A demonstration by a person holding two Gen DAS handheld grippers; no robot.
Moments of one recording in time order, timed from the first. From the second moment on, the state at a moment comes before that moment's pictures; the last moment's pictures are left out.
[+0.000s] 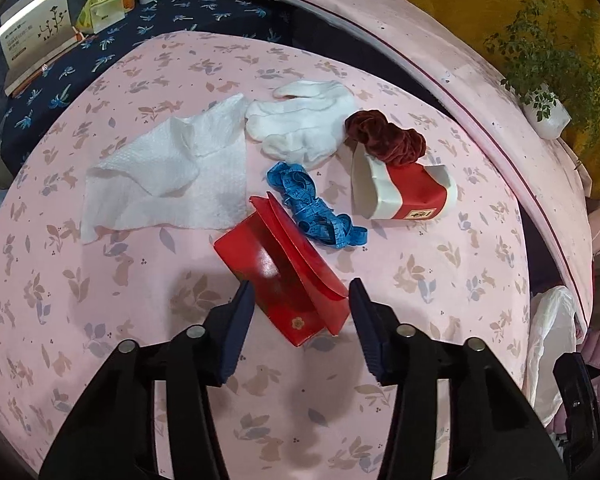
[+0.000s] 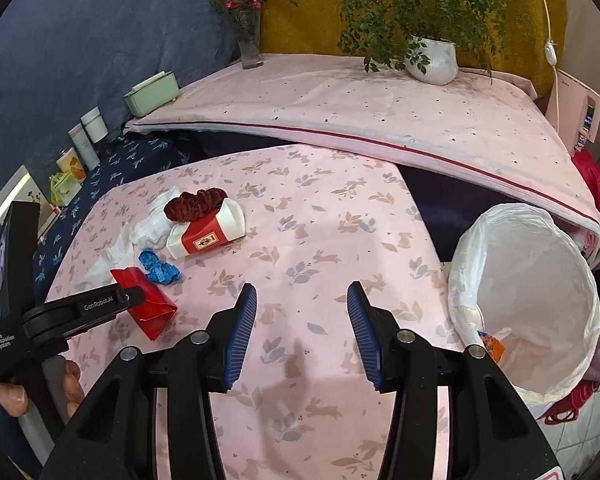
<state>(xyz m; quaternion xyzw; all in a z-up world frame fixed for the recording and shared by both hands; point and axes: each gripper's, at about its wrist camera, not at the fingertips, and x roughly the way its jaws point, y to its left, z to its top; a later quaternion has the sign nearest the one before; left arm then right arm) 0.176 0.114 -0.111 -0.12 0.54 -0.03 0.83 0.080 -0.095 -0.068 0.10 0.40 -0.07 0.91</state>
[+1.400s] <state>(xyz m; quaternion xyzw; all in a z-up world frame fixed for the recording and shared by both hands) 0.217 0.153 -0.052 -0.09 0.47 -0.09 0.88 0.205 -0.029 -0.143 0.15 0.42 -0.11 0.89</state>
